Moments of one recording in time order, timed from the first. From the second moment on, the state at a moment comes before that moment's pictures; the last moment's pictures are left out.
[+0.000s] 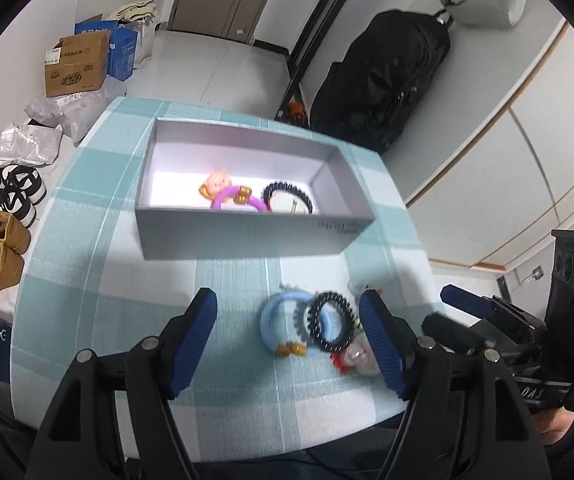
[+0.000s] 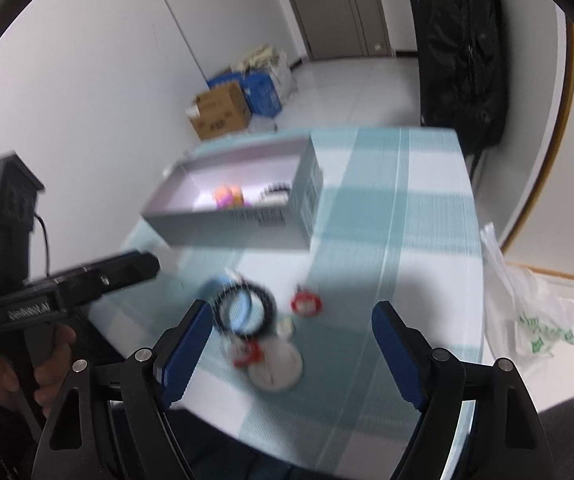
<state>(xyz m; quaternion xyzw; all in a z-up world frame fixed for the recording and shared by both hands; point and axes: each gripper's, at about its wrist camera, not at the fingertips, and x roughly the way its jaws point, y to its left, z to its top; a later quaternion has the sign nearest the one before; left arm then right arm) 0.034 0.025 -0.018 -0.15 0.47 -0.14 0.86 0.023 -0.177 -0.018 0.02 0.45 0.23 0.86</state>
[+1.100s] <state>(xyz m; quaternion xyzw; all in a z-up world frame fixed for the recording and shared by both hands) 0.035 0.036 -0.029 -0.17 0.48 -0.12 0.85 -0.007 -0.119 -0.065 -0.17 0.49 0.23 0.82</state>
